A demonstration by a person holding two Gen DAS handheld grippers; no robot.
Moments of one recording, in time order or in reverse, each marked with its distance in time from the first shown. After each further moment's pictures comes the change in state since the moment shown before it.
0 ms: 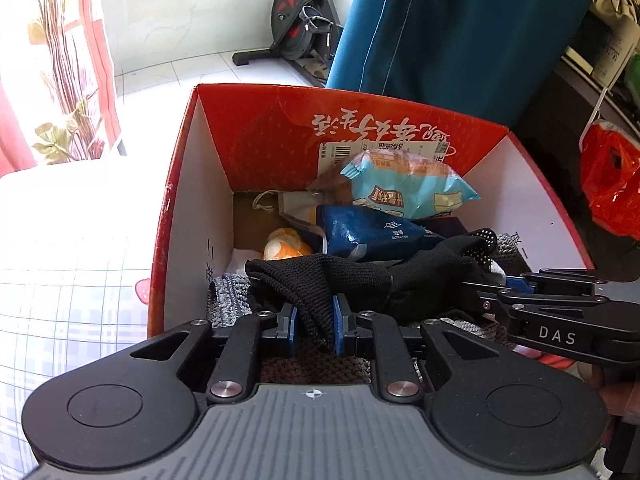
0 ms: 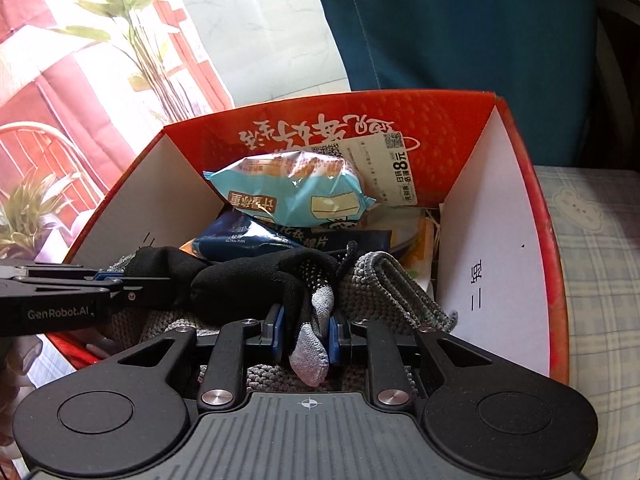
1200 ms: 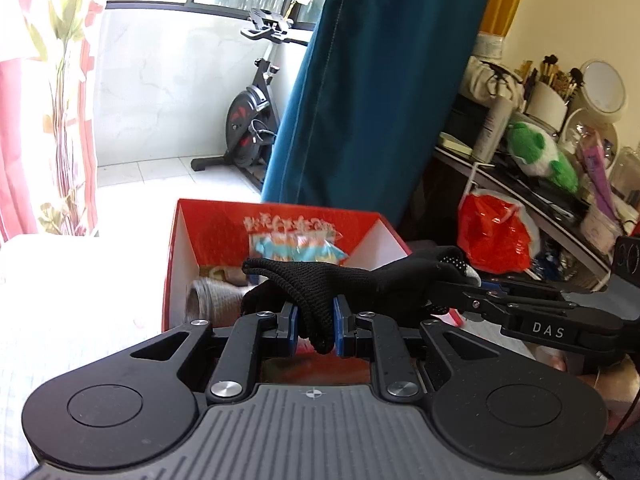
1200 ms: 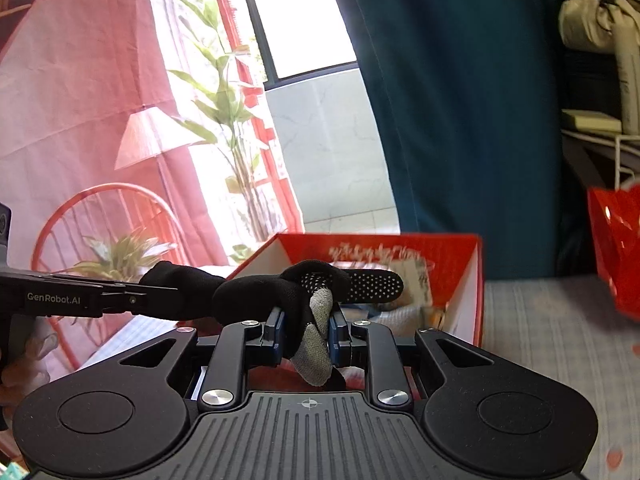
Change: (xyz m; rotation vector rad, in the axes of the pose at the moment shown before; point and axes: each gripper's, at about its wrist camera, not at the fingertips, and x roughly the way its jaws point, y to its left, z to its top) left arm -0.142 -0.034 -0.059 0.060 -0.347 -0.124; right arm -0.162 0.021 -0.048 -0.160 -0.388 0.136
